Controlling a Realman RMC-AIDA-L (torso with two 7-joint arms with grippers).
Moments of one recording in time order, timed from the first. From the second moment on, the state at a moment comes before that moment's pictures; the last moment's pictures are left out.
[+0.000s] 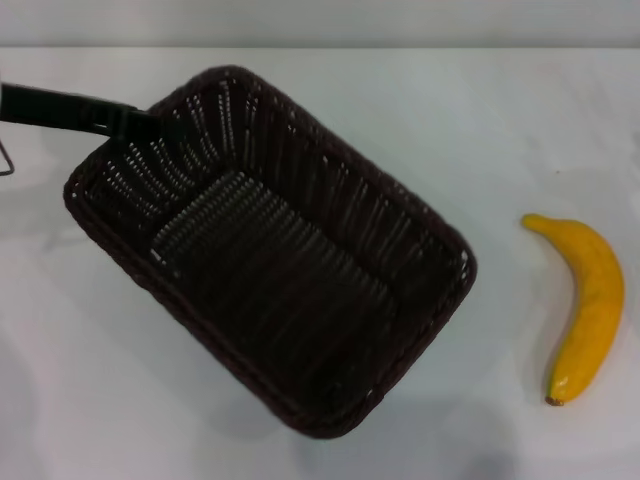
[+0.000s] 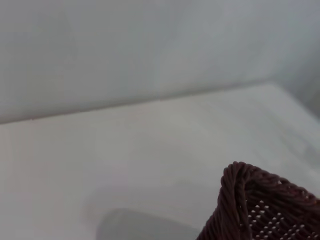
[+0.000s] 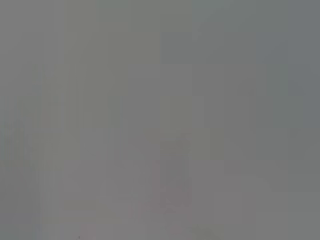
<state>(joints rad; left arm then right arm) -0.77 -1.87 0.68 0.61 -0.91 -1.45 1.11 0.46 2.02 -0.68 -0.06 2.40 1.31 -2.70</state>
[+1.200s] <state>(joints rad) -0.49 -1.96 0.51 0.39 -1.40 -1.23 1.09 0.46 2.01 -0.61 -0.08 2.40 1.28 -2.71</state>
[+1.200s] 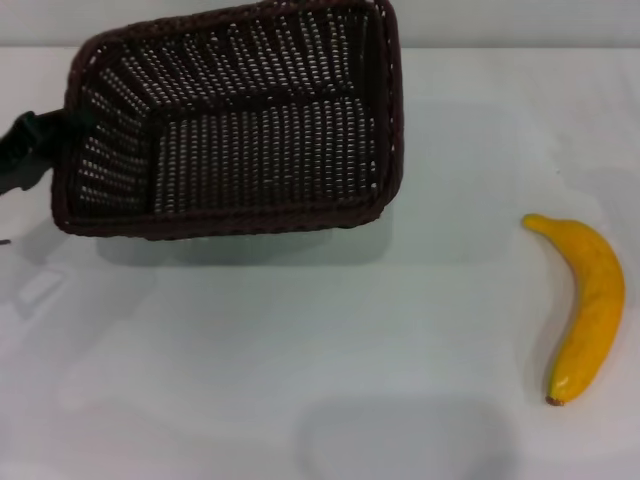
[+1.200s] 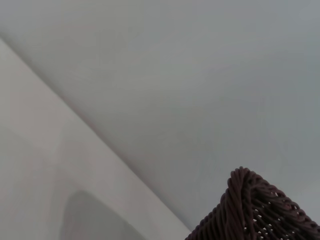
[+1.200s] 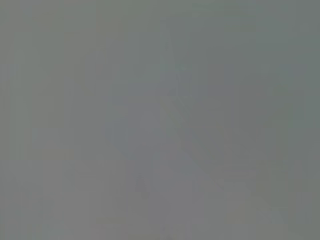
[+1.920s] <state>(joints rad) -0.57 -1.99 0.52 0.37 -1.27 -1.18 0.95 0.46 2.01 -0.61 -0.09 2.40 1.24 -2.71</state>
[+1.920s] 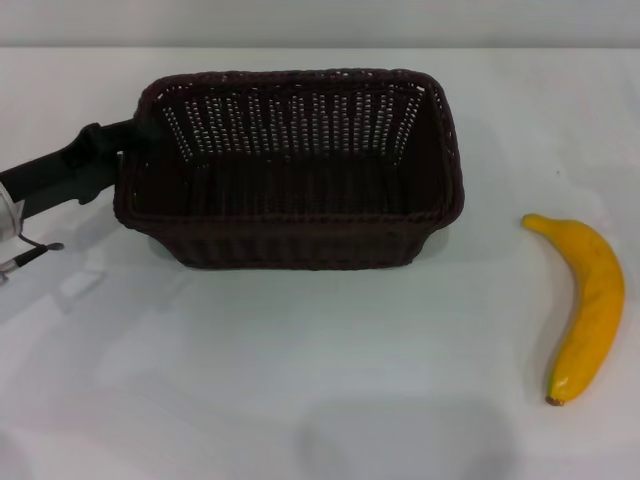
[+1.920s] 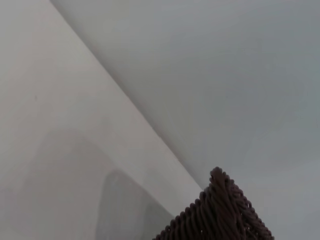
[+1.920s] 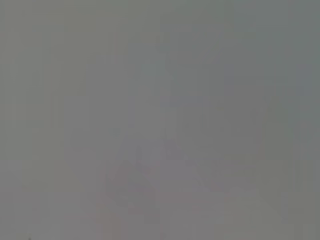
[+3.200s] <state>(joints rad) -0.31 -2.07 0.50 0.32 -2.08 -1.13 2.01 0.29 1.84 -0.91 -0.98 1.47 1.25 -1.18</state>
